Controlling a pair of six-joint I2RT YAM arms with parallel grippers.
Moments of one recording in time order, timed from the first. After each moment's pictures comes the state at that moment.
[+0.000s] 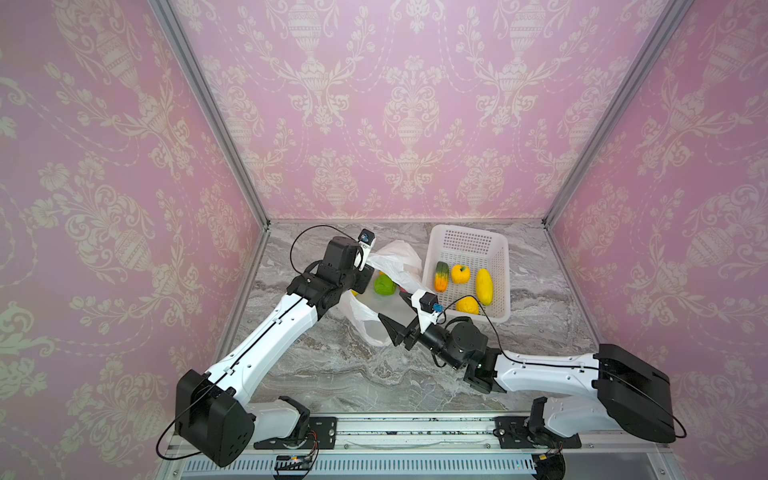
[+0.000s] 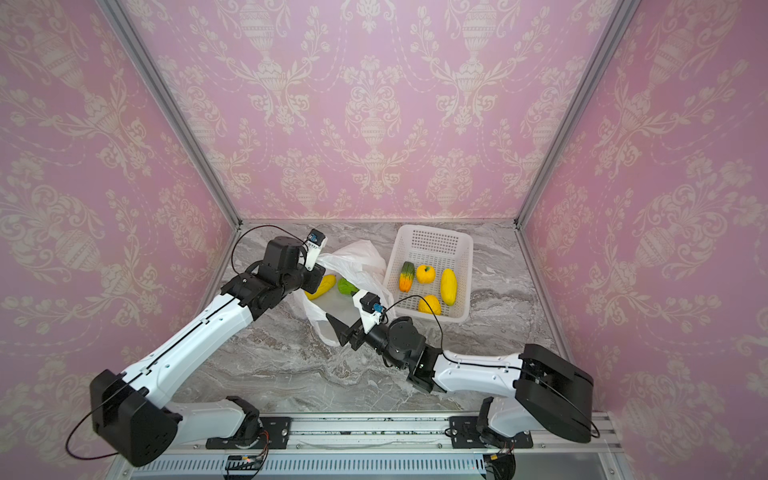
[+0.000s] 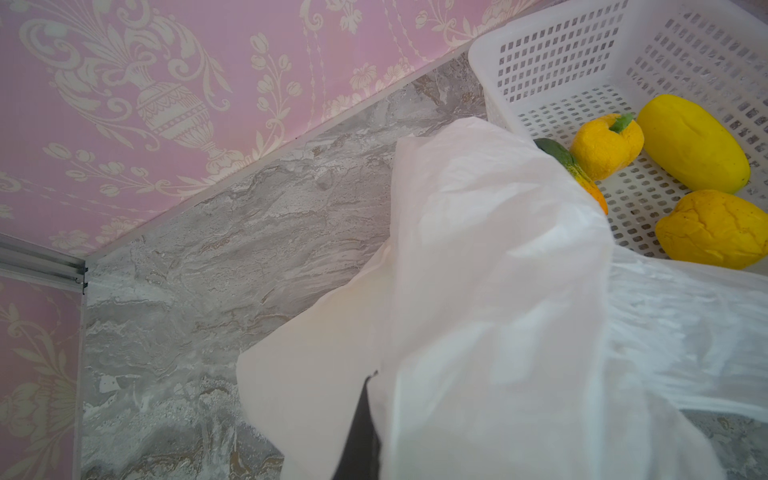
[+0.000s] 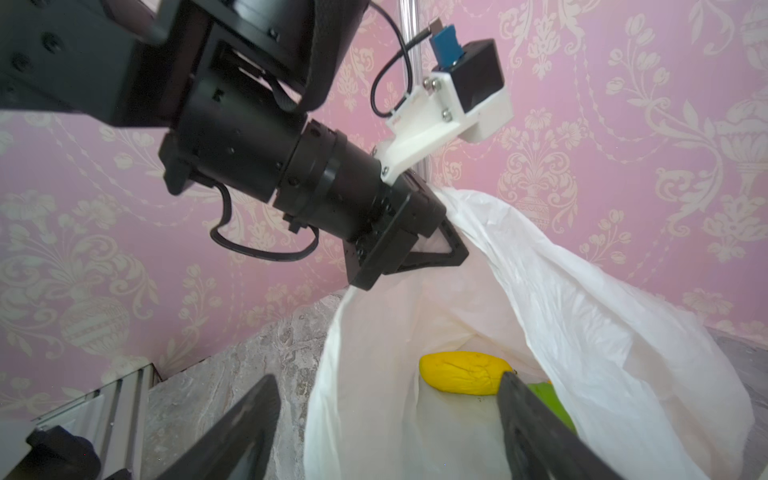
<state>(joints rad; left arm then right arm) -0.47 1.30 1.16 -0.51 -0.12 0.11 1.08 1.35 0.59 0.90 0.24 0.10</state>
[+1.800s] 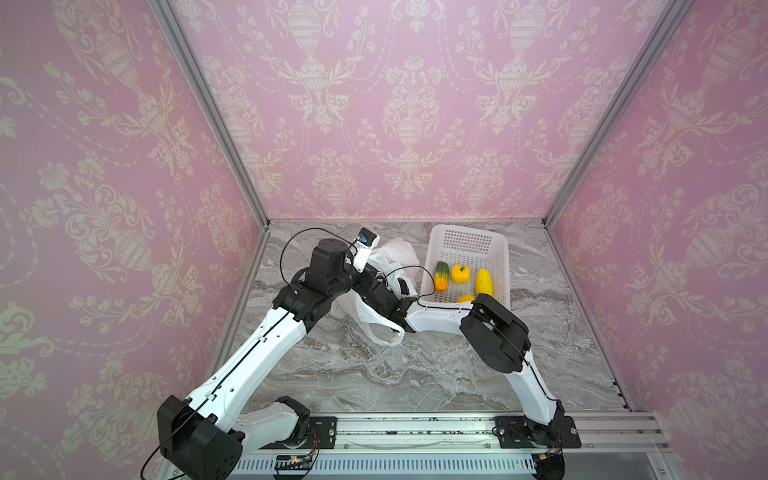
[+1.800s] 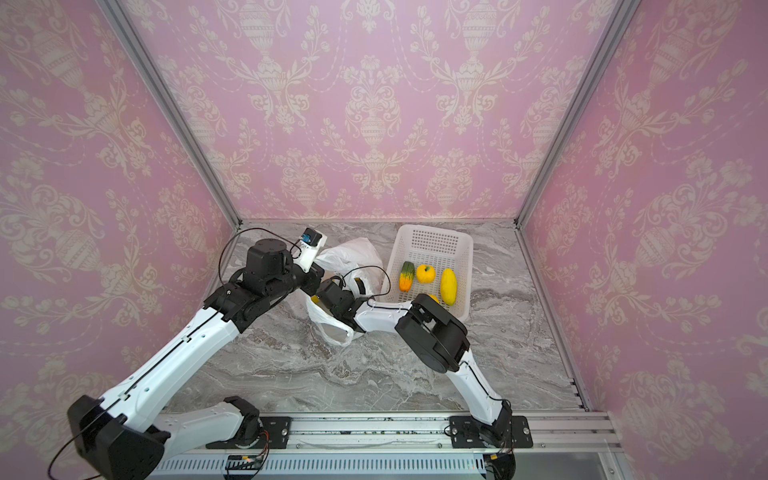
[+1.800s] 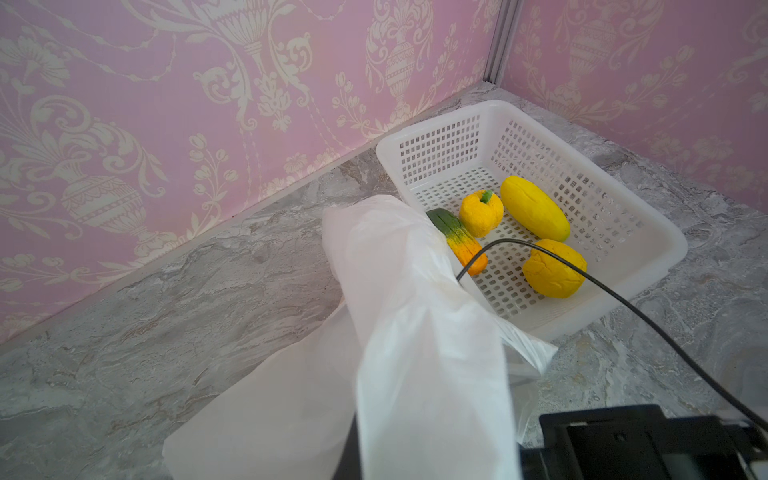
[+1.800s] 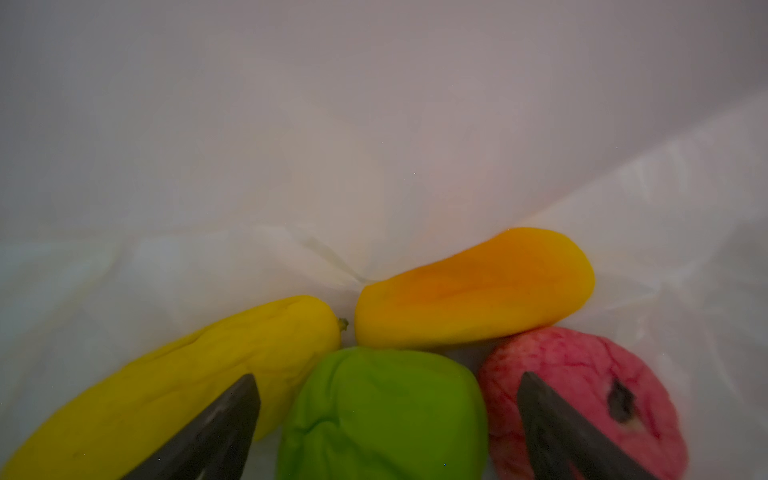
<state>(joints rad) -0.47 1.17 1.11 -0.40 0.12 0.11 0.92 2.23 1.52 0.01 0.69 0.47</state>
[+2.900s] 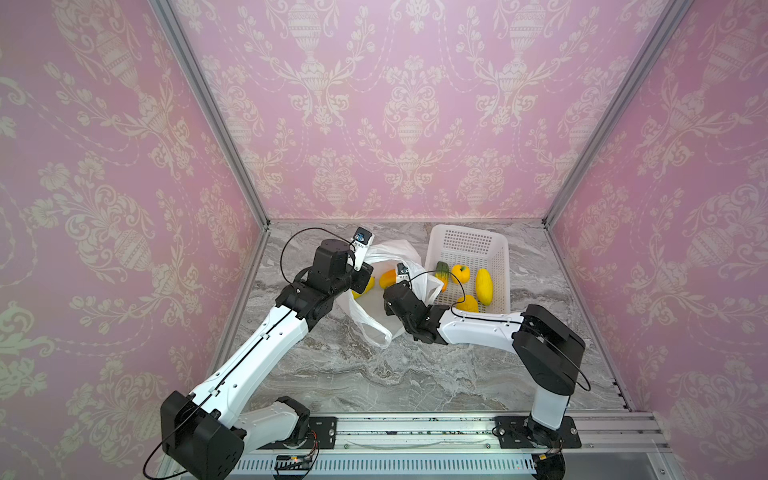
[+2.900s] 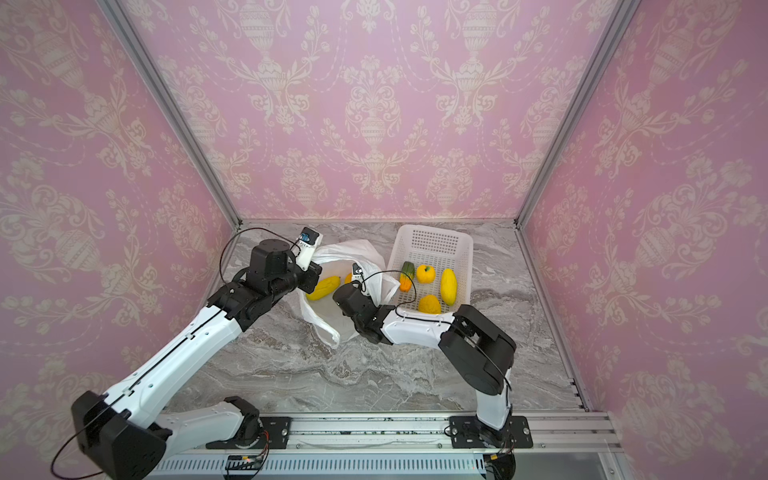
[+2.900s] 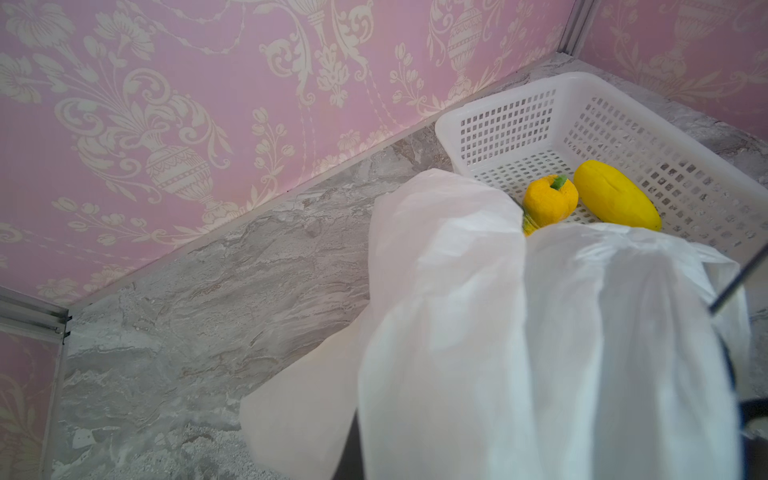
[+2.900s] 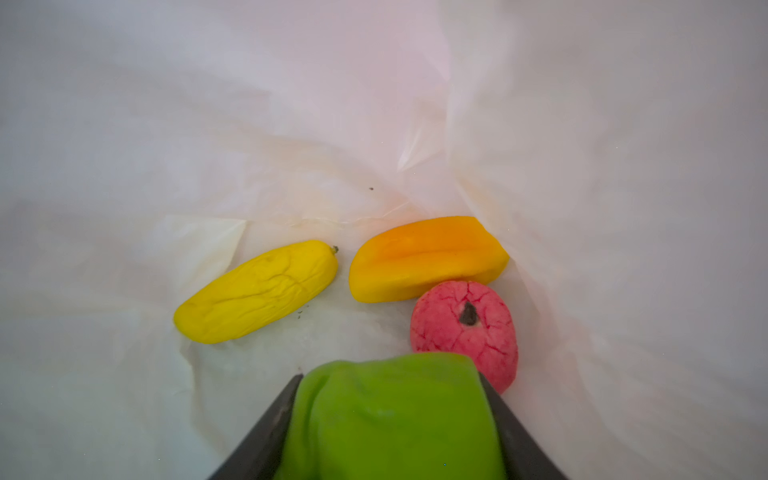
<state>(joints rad) -0.47 1.19 1.10 -0.42 -0.05 0.11 0.97 1.80 1.10 0.13 0.62 0.53</state>
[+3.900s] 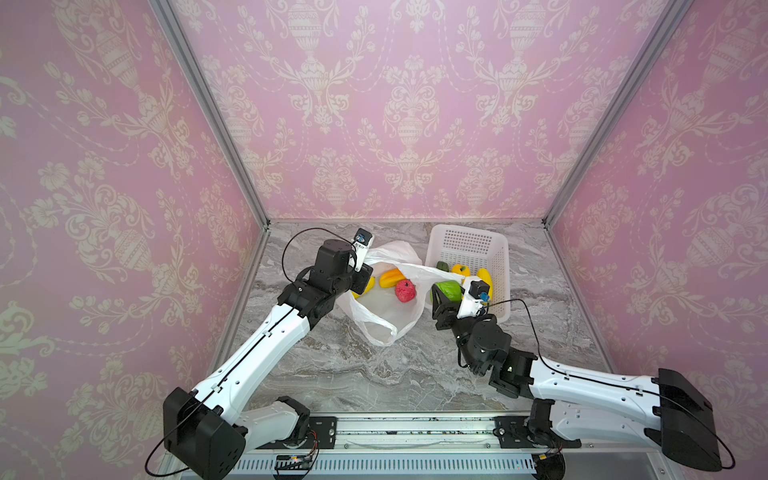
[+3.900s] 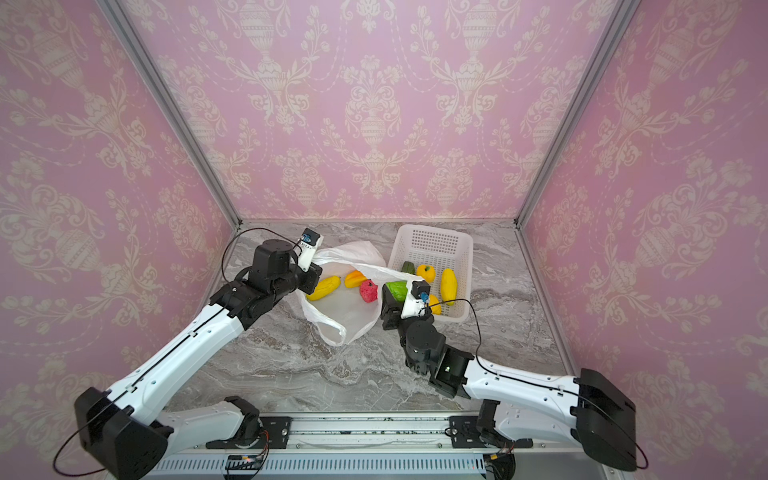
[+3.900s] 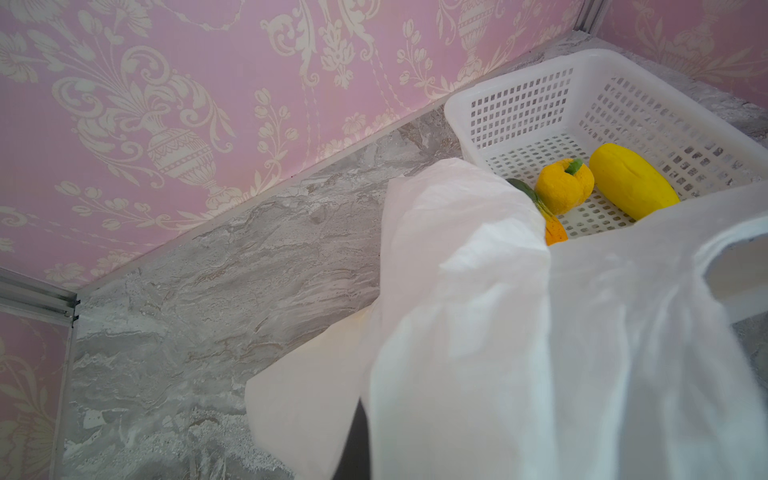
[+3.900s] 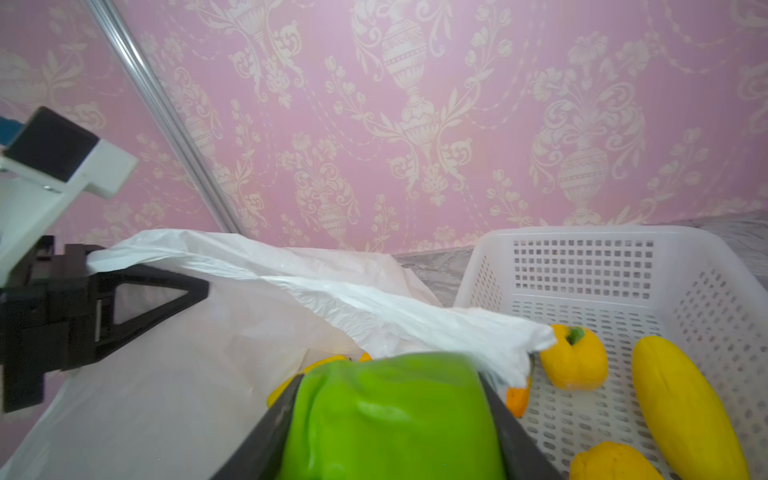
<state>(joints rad) -0.47 1.21 1.11 -0.44 -0.07 0.11 1.02 1.06 0.55 0.51 0.86 0.33</state>
